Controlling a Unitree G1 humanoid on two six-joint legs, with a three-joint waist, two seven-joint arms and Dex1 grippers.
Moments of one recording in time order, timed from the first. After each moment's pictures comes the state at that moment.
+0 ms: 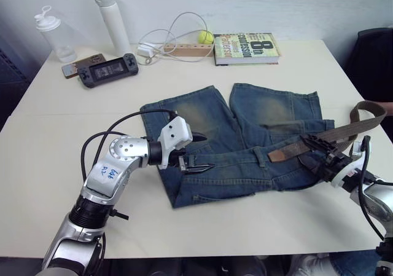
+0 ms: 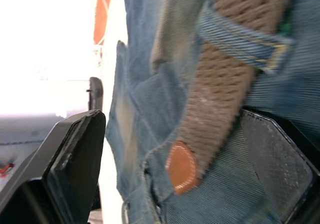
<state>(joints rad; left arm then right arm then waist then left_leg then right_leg) -0.51 0.49 -0.20 -0.26 -0.29 0.58 -0.87 -0.15 -0.60 -0.59 0.16 1.94 1.04 -0.22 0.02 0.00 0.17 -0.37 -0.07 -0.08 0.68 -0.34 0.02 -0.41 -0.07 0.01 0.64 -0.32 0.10</state>
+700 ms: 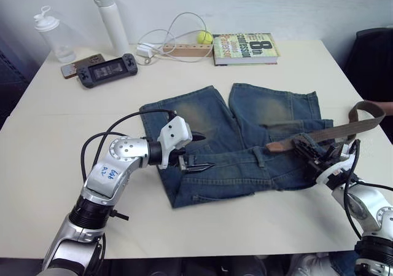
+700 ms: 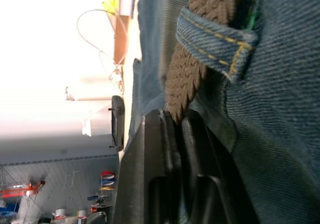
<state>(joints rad) -0.51 0.49 -0.19 -0.26 -0.29 0.58 -0.85 -0.18 -0.47 -0.57 0.18 1.85 0.92 -0.12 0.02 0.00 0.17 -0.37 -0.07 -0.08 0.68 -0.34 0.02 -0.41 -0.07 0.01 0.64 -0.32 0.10</state>
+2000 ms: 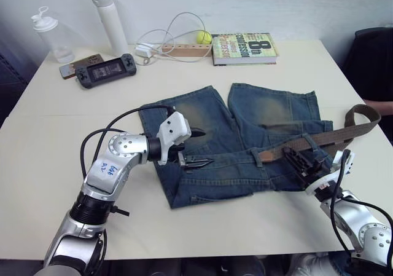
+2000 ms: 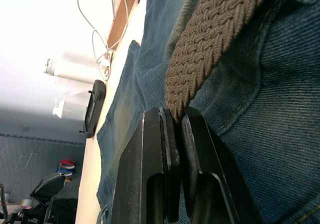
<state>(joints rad) -0.54 0.48 -0.18 -0.22 -0.29 0.56 -0.87 0.00 -0.35 -0.48 -0.17 1.56 0.78 0.03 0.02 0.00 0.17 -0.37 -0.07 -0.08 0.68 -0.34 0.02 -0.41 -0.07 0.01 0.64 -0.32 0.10</state>
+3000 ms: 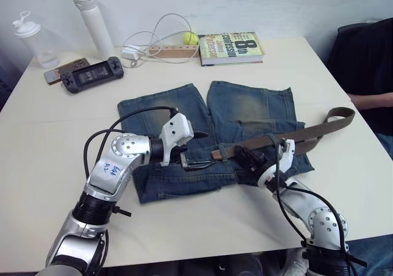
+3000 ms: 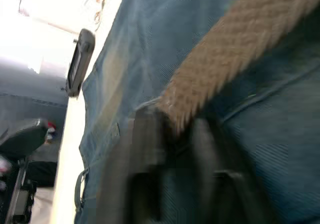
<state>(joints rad) -0.54 0.47 -0.20 -0.22 -0.29 0.56 -0.87 -0.11 -0.18 -0.24 -0.27 1.42 0.79 -0.18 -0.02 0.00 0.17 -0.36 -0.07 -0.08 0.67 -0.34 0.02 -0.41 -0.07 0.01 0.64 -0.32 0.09</state>
